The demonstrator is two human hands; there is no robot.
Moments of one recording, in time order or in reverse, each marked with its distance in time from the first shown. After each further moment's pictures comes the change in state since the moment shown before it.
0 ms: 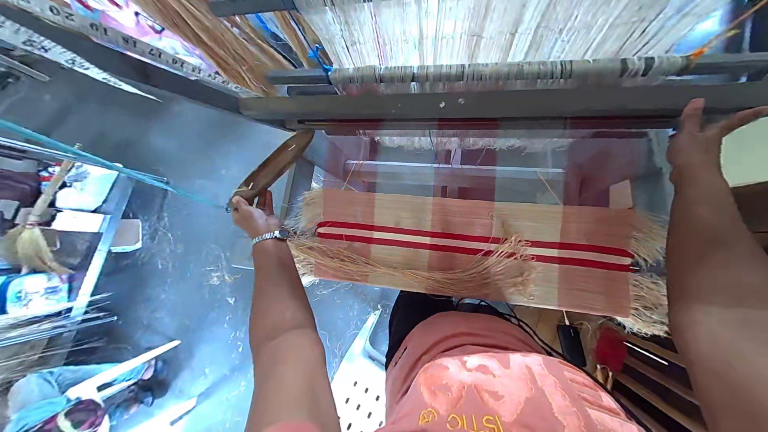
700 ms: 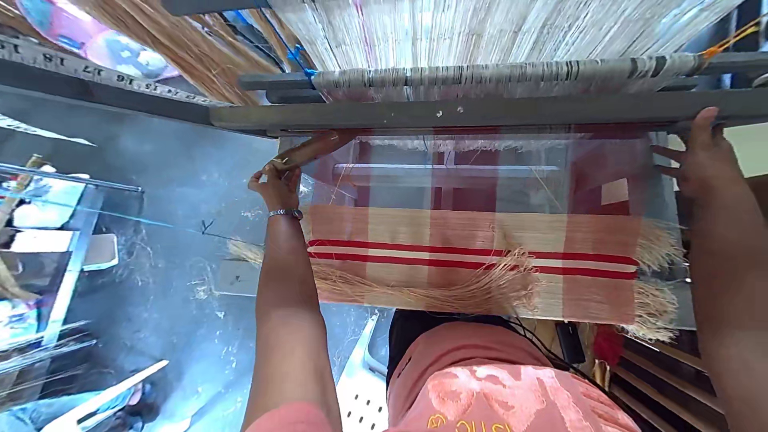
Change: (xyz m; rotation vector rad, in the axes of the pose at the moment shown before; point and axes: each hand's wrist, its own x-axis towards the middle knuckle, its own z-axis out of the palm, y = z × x) left_hand 0.029 -0.067 0.102 0.094 -0.281 -0.113; right_hand -0.020 -0.017 -0.013 0.100 -0.211 0.377
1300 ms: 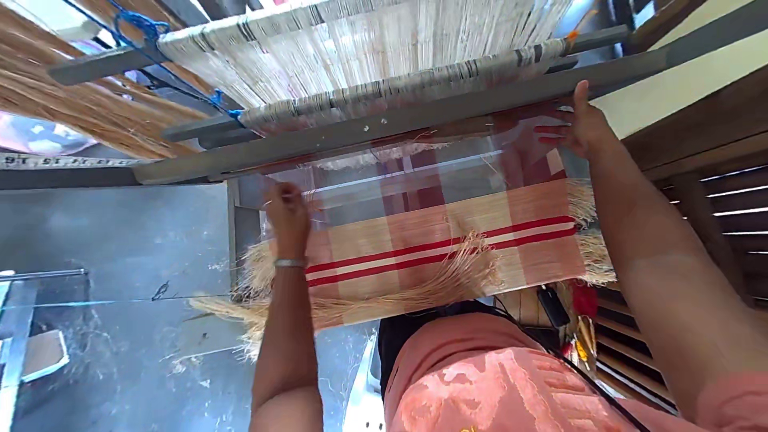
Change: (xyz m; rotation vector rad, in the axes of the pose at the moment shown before) left_hand -0.138 0.025 0.064 1.020 -0.642 0.528; right_hand 0.004 0.005 0.004 0.234 -0.136 0.092
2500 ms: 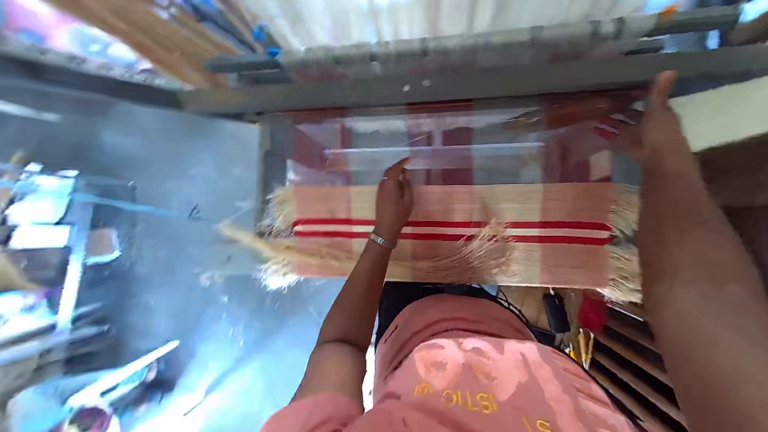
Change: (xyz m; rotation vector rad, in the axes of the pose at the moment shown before) left_hand -0.077 0.073 0.105 -0.156 -0.095 0.104; right_hand -0.004 0.008 0.002 0.025 -0.015 -0.033
